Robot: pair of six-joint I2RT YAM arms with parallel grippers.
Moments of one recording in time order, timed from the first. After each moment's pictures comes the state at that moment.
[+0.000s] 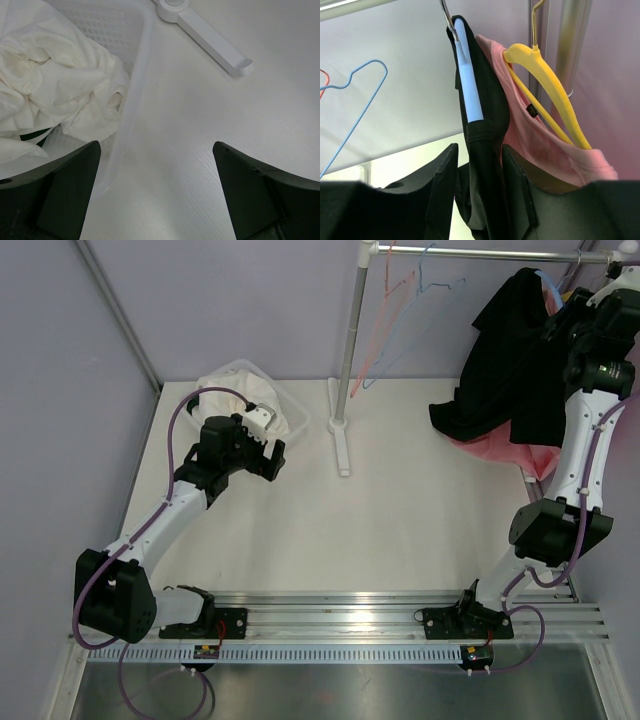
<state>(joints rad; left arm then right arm) -0.31 1.27 0.94 -0.16 0.25 0.19 -0.36 1.75 2.11 -0.49 -0.15 0.16</state>
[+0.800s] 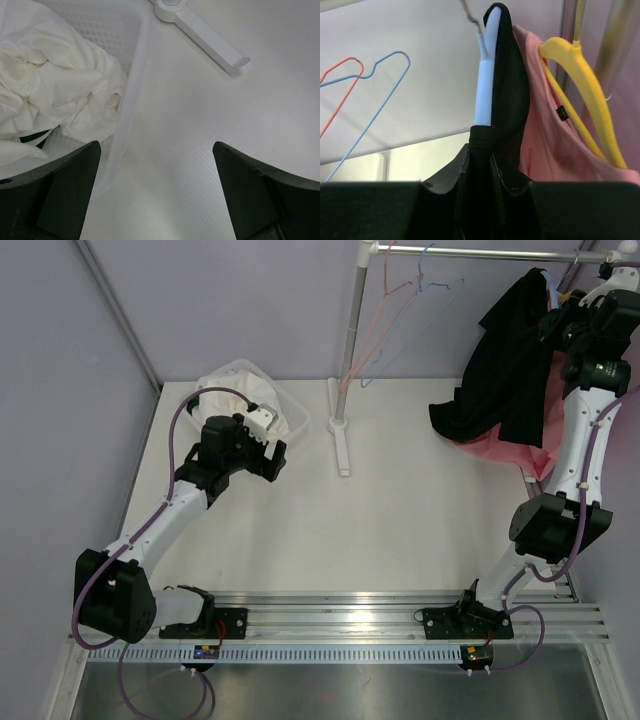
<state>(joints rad) -0.32 1.27 0.94 -0.17 0.25 0.20 -0.35 1.78 2.11 -0.45 -0.26 0.18</state>
